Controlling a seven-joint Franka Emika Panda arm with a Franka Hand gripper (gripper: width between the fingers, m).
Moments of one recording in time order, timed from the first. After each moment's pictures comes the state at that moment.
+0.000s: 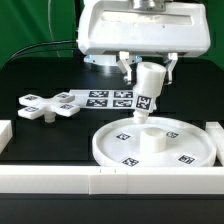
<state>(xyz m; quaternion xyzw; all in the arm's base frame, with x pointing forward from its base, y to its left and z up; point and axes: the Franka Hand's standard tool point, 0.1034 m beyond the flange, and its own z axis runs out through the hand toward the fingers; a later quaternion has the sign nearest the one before) 0.565 0.030 0.110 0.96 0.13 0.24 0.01</state>
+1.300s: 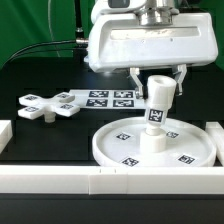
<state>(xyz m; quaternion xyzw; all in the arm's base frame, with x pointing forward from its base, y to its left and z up) 0.567 0.042 0.094 0.96 0.13 0.24 -0.02</state>
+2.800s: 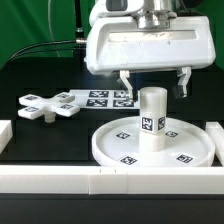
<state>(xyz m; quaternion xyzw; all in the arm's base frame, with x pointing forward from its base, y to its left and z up) 0.568 0.035 0.095 0.96 0.13 0.24 -0.01</state>
